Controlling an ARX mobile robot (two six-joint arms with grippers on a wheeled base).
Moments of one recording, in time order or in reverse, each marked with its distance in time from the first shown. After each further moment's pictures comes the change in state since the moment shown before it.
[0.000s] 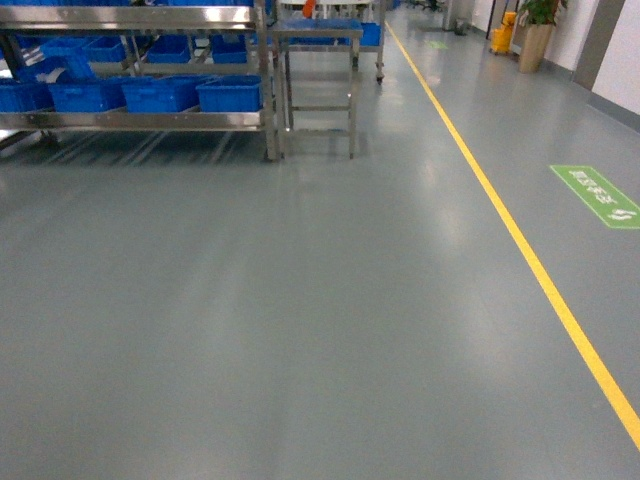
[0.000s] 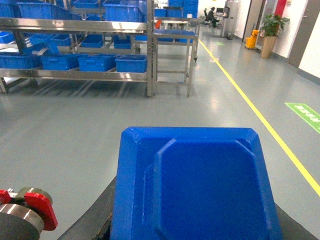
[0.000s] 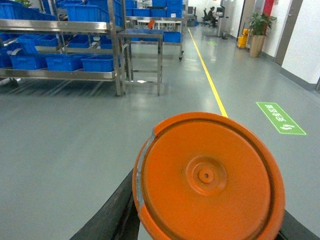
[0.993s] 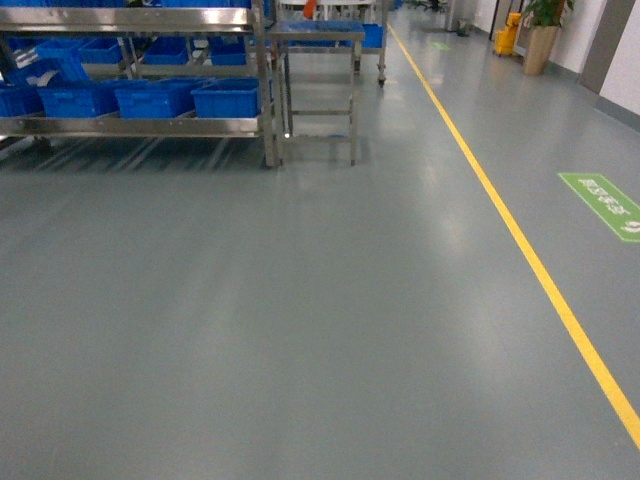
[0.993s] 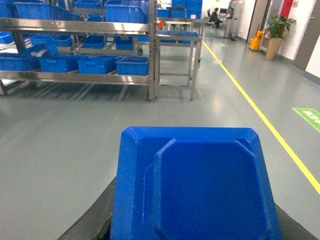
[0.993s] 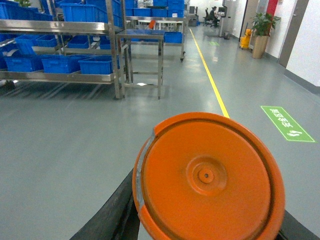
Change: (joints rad) left arm 0.002 0.000 0.000 0.000 -0.003 0.000; right arm 0.000 0.000 0.000 -0.001 -0.001 0.000
